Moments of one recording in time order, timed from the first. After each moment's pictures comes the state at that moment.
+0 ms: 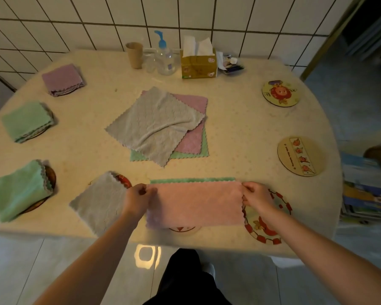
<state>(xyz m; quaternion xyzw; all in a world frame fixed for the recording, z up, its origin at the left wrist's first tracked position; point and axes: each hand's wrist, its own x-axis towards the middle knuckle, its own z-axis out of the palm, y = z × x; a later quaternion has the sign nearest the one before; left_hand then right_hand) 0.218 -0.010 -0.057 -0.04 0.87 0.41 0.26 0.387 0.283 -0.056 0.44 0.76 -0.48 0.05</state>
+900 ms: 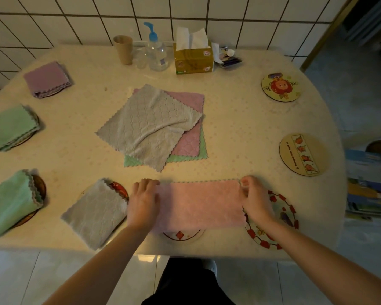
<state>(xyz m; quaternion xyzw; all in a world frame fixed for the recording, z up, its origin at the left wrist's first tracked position) 0.223 0.014 -0.055 0.27 0.94 0.19 0.06 0.377 0.272 -0.047 0.38 0.87 -0.31 0.00</state>
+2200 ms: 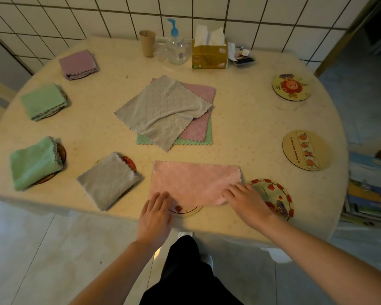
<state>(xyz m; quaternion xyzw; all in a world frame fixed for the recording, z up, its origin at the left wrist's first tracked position) 0.338 -0.026 -0.072 0.31 0.94 0.07 0.13 0.426 0.247 -0.032 -0.05 0.99 -0.03 0.12</state>
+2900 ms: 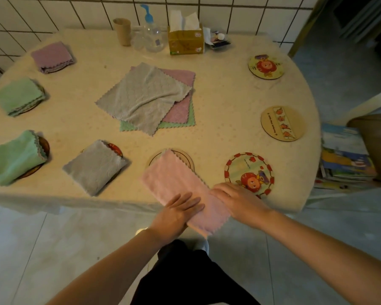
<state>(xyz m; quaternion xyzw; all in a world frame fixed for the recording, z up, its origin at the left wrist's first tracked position) 0.392 -0.002 -0.078 0.60 0.78 0.09 0.16 0.501 0.225 -0.031 -0.08 0.98 -0.14 0.07</state>
